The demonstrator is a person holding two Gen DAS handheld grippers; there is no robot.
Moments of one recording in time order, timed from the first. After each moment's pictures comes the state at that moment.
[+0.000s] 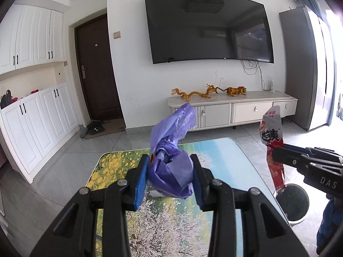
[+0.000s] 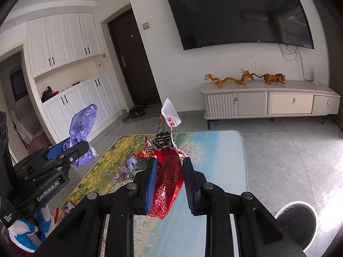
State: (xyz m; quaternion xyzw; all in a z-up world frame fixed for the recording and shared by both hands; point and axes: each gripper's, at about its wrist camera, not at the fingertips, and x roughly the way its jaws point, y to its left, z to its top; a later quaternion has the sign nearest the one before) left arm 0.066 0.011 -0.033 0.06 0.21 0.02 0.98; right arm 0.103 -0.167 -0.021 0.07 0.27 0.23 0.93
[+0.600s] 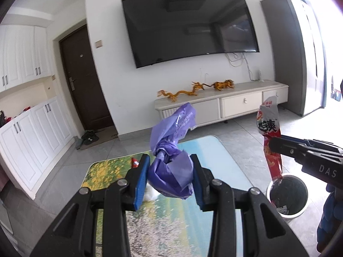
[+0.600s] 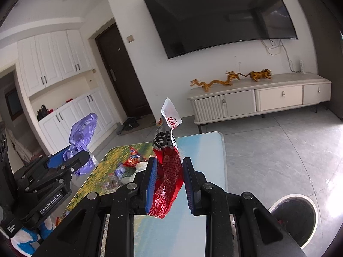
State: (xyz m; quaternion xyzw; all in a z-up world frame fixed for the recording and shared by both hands) left arm 0.067 -0.059 -0.033 0.12 0.21 -0.02 0.97; right arm 0.095 -0.232 -0.029 0.12 0.25 0.20 0.94
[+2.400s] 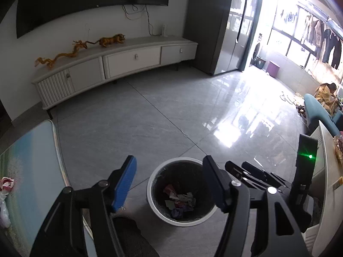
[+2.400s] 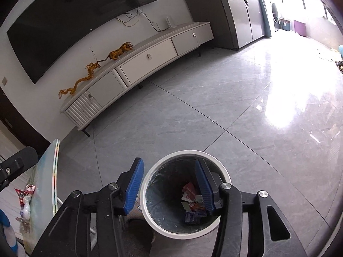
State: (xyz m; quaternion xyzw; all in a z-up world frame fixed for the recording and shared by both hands) left arm 0.173 -0.334 -0.107 0.09 0.38 -0.32 0.86; right arm 0.091 -0.499 -0.160 0.27 0.35 -0.16 0.89
